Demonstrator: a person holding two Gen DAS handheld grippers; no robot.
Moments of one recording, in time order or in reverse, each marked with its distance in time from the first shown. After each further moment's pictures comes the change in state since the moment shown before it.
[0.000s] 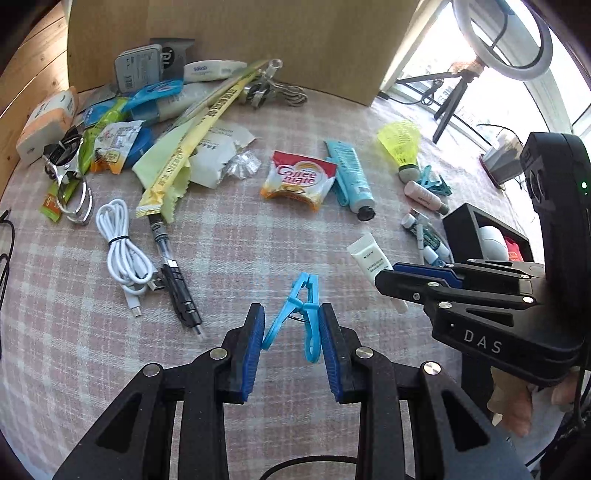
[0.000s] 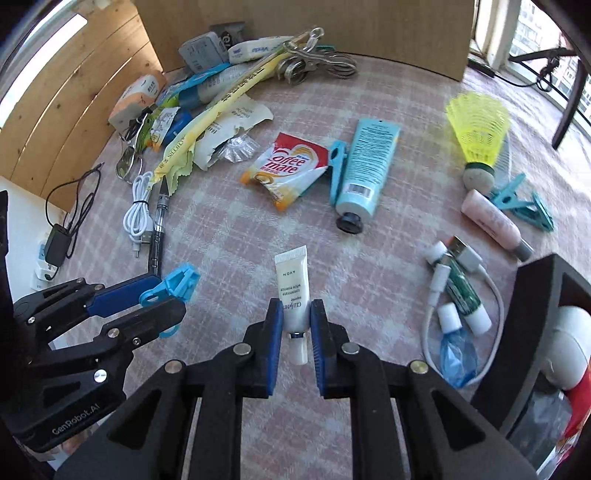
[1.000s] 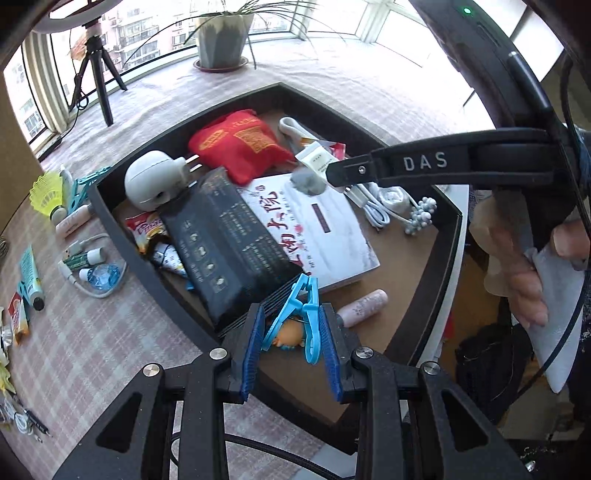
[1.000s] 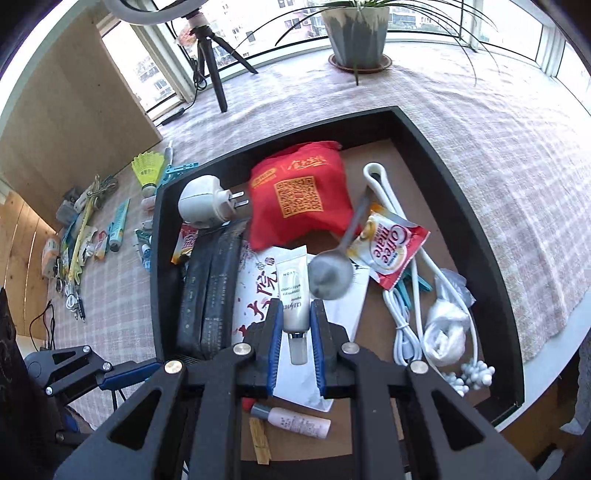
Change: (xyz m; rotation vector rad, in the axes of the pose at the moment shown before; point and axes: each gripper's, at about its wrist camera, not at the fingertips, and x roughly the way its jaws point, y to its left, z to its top) left arm -0.003 -0.280 -0.085 0.817 0.173 -0.275; right arm -0.157 -0.190 -0.195 0.617 -0.238 -0.242
